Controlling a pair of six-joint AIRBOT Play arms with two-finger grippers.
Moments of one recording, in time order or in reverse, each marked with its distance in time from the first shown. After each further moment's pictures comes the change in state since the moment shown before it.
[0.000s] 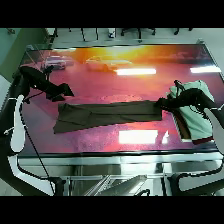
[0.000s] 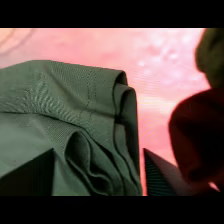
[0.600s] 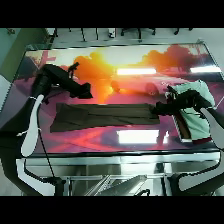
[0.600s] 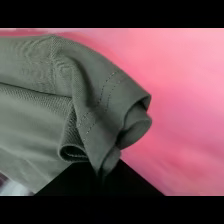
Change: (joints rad) left arm -0.271 -0.002 -0.016 -0.121 -0.074 -0.006; right arm -0.024 -0.049 0.025 0.096 -0.186 -0.095
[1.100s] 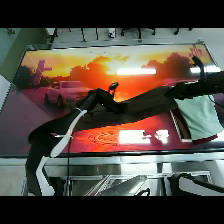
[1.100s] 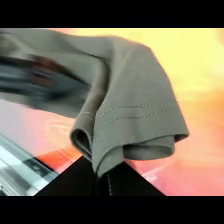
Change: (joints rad) left arm -0.407 -0.222 -0.026 -0.015 -0.384 -0.082; right arm -0.075 0.386 0.162 0.117 -0.319 0.028
